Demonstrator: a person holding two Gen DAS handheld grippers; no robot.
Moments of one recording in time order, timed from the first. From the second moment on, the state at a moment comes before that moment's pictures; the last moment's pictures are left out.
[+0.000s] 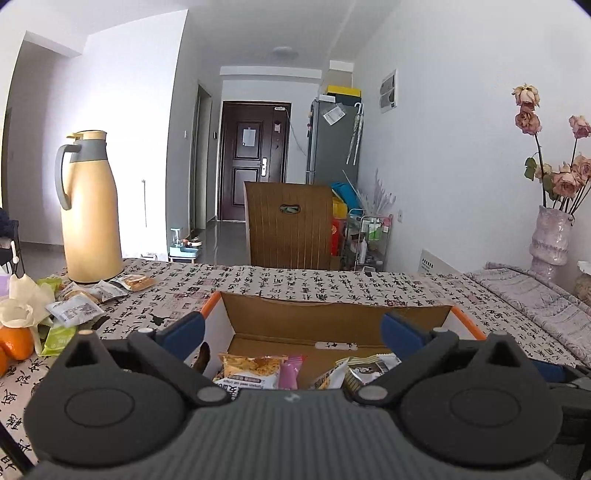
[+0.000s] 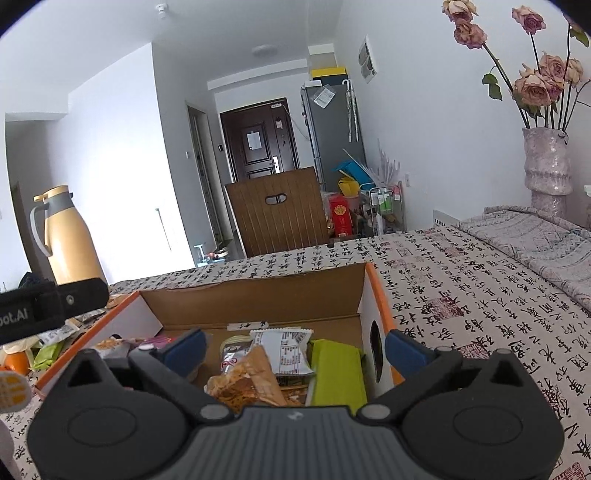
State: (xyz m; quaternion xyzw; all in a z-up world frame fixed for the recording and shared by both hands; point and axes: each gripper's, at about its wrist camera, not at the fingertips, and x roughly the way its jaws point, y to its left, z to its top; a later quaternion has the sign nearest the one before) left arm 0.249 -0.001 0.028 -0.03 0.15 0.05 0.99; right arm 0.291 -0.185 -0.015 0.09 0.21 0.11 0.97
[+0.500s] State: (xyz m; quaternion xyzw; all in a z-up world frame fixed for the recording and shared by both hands) left arm 0.233 0.002 0.052 -0.06 0.15 0.05 0.99; right arm 0.270 -0.189 0.006 0.07 0.20 0.10 0.97
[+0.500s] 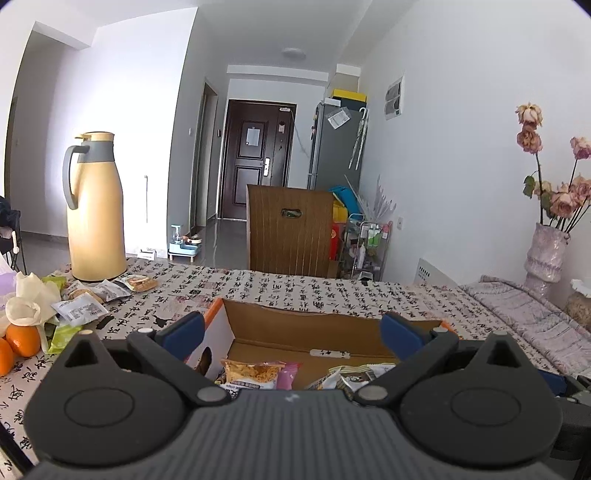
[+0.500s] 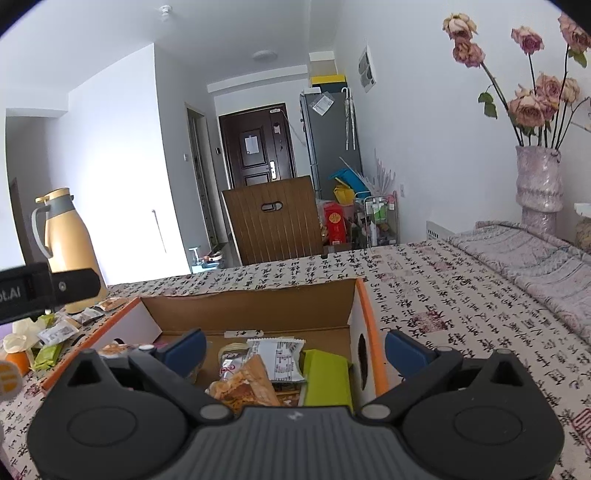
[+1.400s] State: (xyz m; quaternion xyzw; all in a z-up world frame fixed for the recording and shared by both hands) left arm 0.141 0.002 0.036 -0.04 0.19 0.02 0.98; right arm 0.159 -0.225 0.004 0.03 0.21 0.11 0.97
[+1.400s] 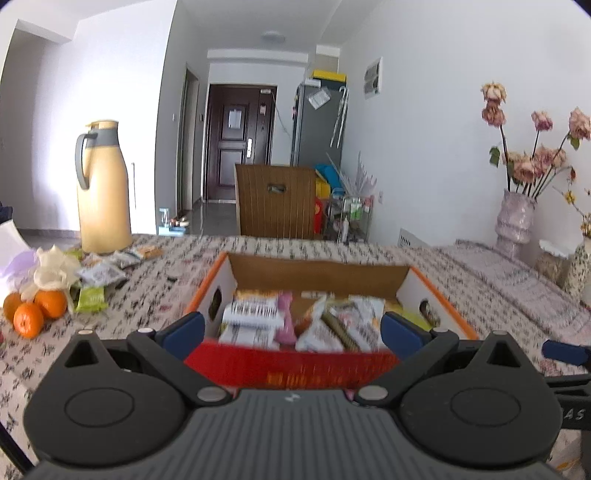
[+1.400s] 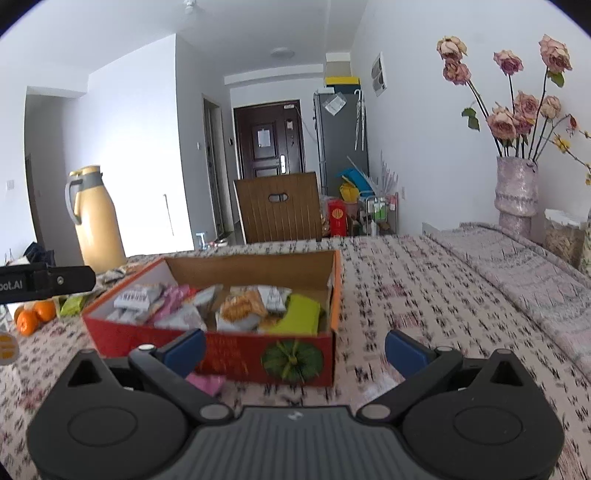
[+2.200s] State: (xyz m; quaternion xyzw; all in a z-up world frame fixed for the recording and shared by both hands) left arm 0.143 -0.017 -0.039 -0.04 0.32 0.03 0.95; right arm 0.103 -0.255 -0.055 0.05 0.28 0.08 0.95
